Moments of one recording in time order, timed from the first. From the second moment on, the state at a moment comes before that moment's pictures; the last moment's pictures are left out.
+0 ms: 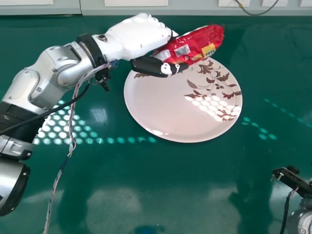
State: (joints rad) left arm -1.00 0.55 -0.37 0.40 0.73 -0.55 -0.26; right arm 0.21 0.01 -0.39 -0.55 0.01 -0.03 -0.19
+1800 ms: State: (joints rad) left arm -1.16 0.50 -0.56 0.77 0.94 -0.63 -0.04; right arm 0.24 0.03 -0.39 -0.57 0.01 -0.03 -0.21
